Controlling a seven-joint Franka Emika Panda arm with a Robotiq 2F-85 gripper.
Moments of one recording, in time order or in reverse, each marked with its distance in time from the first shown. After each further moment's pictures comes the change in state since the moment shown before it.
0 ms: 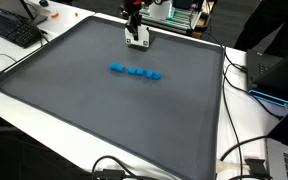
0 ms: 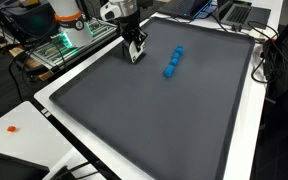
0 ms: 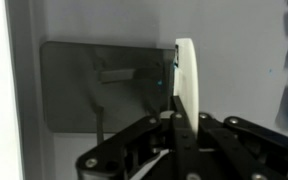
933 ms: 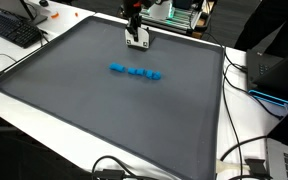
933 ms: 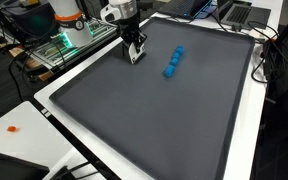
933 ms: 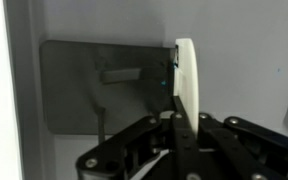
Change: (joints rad) arm 0.000 0.022 0.000 0.000 0.001 0.015 0.000
